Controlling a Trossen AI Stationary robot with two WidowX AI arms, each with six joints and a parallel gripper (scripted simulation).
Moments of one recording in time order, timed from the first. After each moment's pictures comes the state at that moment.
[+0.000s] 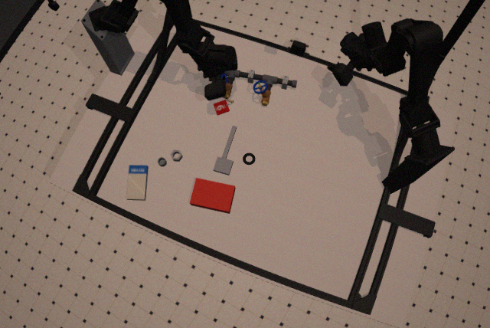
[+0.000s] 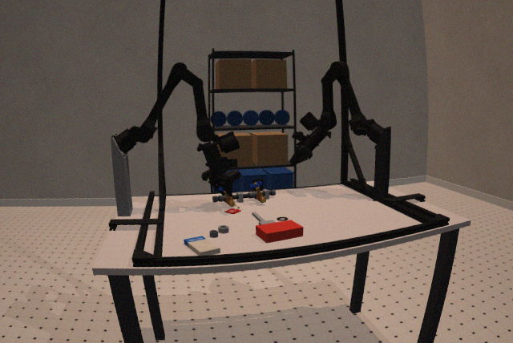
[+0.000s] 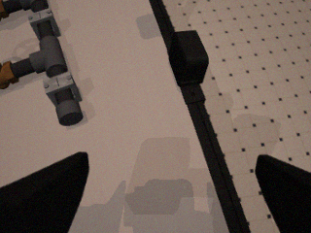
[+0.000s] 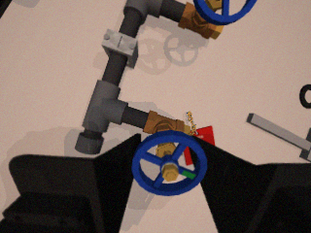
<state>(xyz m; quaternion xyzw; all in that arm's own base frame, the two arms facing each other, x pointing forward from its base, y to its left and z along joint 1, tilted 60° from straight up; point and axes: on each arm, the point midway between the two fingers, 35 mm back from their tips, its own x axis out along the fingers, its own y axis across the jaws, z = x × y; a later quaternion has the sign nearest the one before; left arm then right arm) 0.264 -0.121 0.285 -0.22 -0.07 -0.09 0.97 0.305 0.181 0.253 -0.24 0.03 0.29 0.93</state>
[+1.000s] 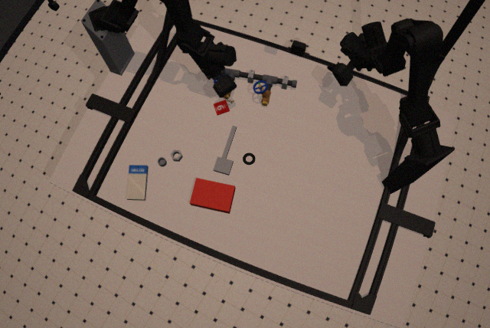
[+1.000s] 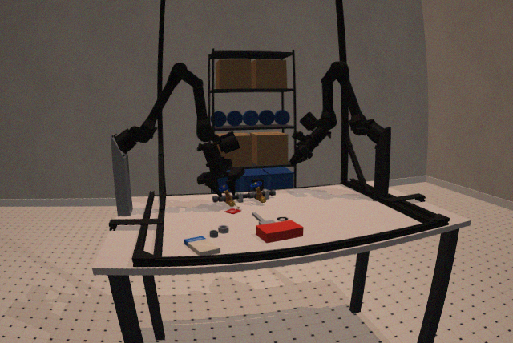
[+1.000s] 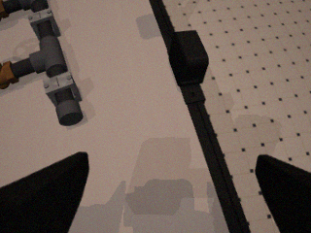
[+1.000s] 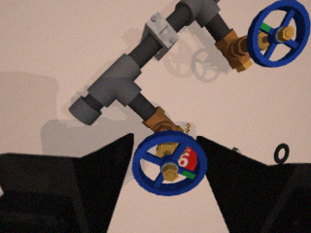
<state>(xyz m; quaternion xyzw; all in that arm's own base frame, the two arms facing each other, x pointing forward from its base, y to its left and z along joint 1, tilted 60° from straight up) 0.264 -0.121 0.285 -0.22 -0.07 -0.09 0.97 0.305 0.181 0.253 -0.44 -0.03 0.29 0.85</state>
